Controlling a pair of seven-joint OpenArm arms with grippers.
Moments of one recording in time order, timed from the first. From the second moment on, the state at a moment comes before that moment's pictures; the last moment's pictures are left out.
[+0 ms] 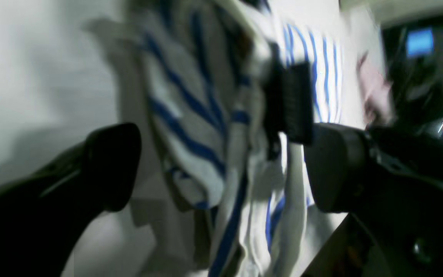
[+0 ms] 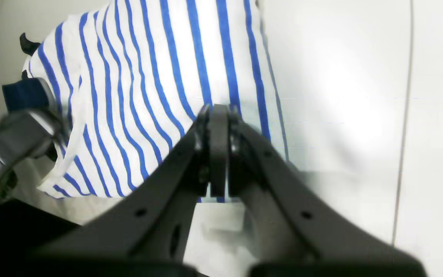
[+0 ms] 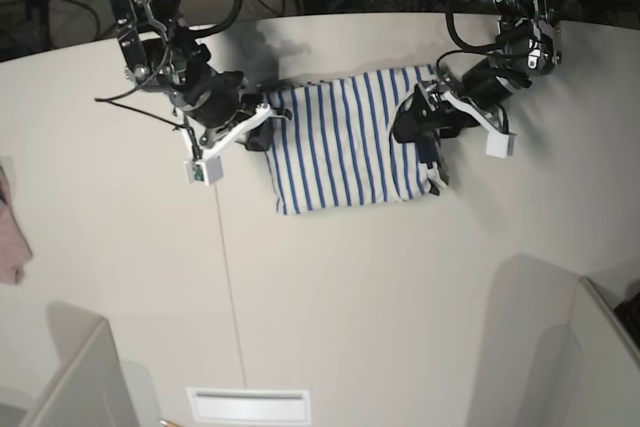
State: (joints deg) left arm 16.2 -12.1 -15.1 86.3 -56.5 -24.4 47.7; right arm -11.7 14.0 -17.4 110.2 37.3 -16.5 -47.6
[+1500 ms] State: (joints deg) left arm -25.4 -29.2 57.5 83.5 -5.7 -34.5 44.9; right arm -28.6 6.7 16.4 106.6 51.2 -9.5 -46.7
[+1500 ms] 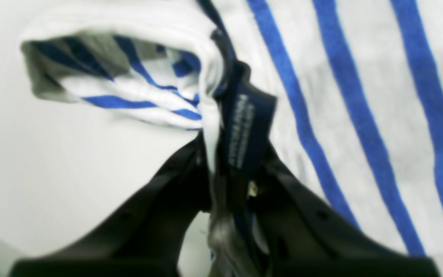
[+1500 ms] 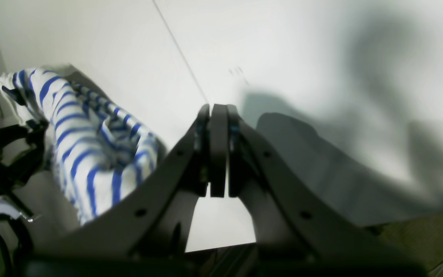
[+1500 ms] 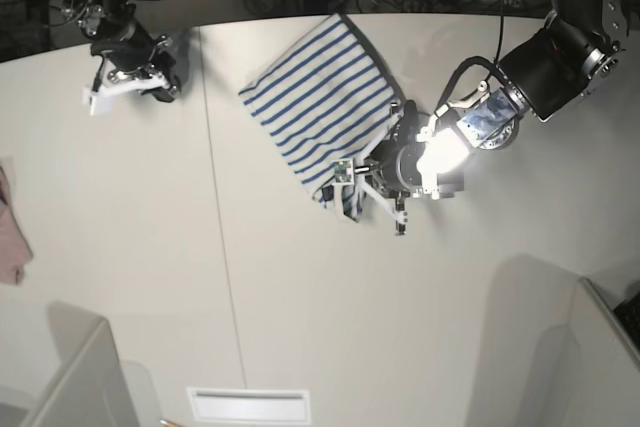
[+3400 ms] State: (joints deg) left arm -40.0 -18.6 72.2 66.2 9.2 -38.1 18.3; right arm -30.5 -2.5 16.2 106.5 37.4 -9.5 -41.0
